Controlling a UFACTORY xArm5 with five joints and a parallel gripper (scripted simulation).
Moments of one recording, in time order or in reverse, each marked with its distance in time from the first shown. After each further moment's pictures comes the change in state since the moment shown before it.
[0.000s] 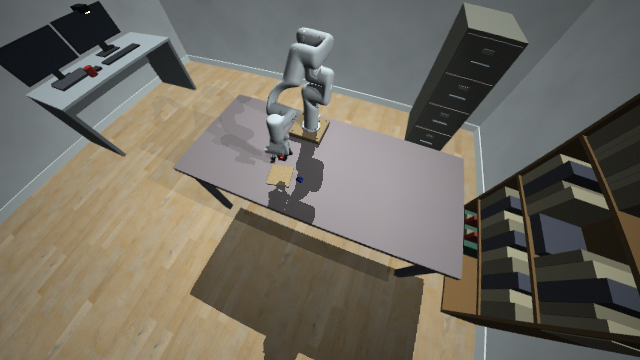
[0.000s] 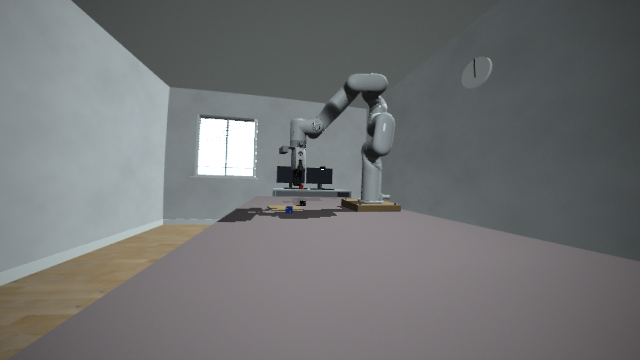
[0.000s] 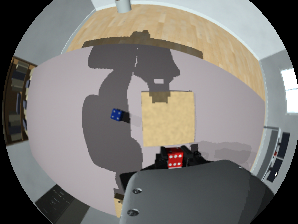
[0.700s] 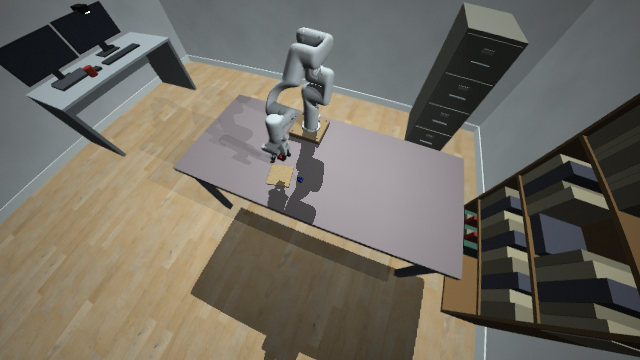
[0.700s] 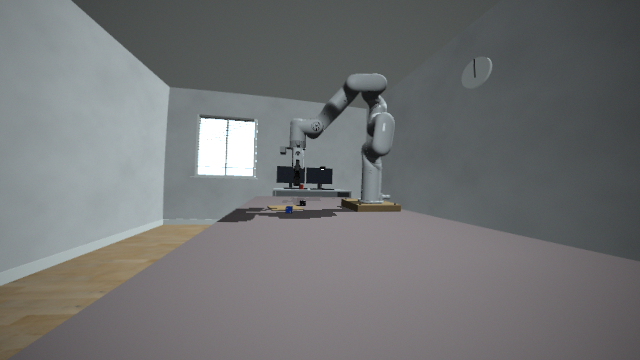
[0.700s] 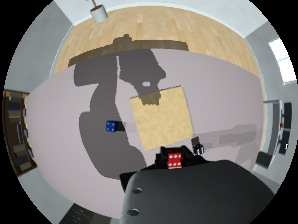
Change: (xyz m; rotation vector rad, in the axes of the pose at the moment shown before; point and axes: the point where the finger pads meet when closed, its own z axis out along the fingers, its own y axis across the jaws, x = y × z) arm 0.000 0.005 0.000 0.000 -0.001 0.223
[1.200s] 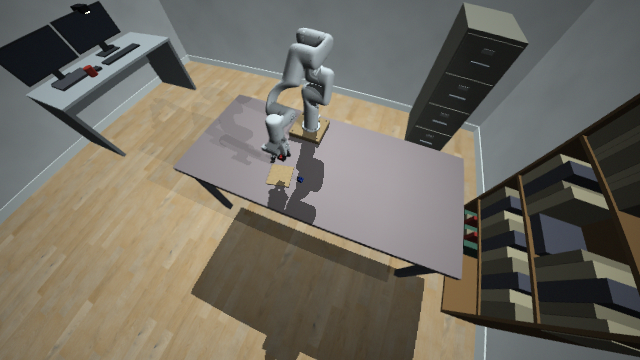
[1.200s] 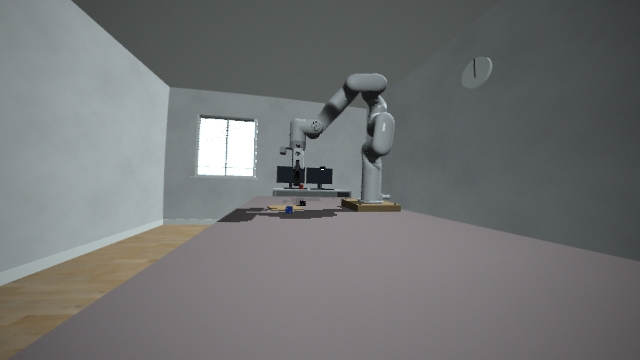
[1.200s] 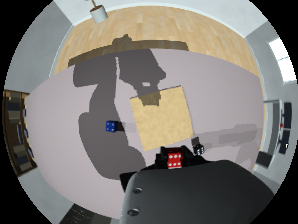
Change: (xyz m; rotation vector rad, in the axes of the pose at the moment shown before) arm 0.000 0.000 0.001 0.000 0.001 0.002
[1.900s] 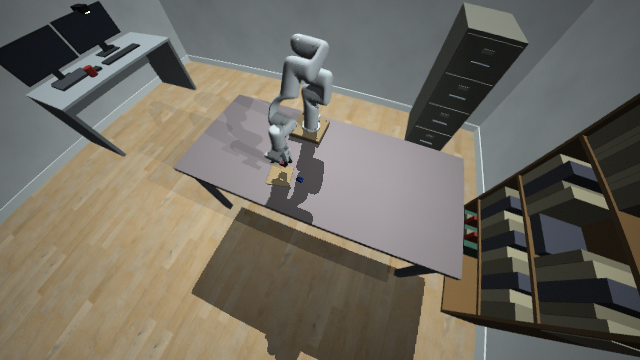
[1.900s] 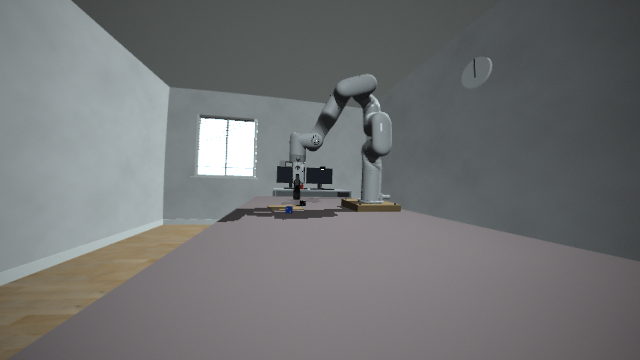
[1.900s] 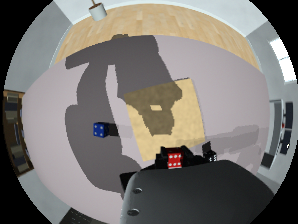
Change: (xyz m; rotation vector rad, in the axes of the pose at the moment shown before) arm -0.001 -0.002 0.063 0.000 -0.002 0.000
